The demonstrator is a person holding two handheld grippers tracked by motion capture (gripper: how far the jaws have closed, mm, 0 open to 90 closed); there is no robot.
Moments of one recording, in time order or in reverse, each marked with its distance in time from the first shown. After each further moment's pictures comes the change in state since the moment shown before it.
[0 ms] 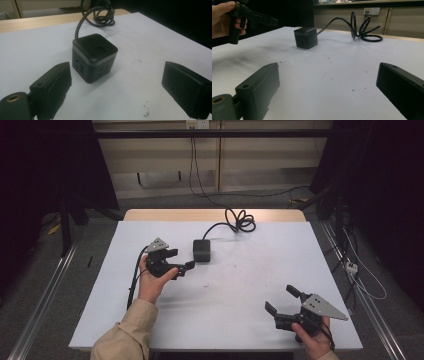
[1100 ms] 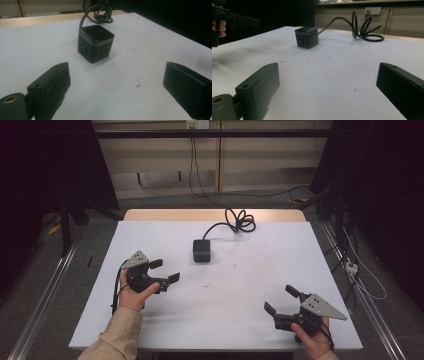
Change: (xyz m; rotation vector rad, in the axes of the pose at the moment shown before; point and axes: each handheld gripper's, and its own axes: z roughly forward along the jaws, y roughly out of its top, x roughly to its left) left arm 0.000 -0.026 -0.055 -0.032 -0.005 0.009; right arm 0.001 0.000 0.001 0.002 0.004 -0.004
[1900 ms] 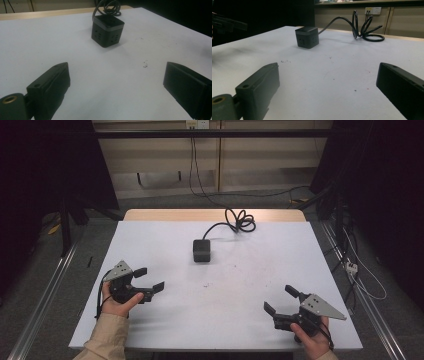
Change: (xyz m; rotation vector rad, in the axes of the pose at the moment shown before) left arm 0.010 -0.024 -0.040 0.008 0.044 0.002; right arm 0.001 0.000 0.001 0.002 0.002 -0.001
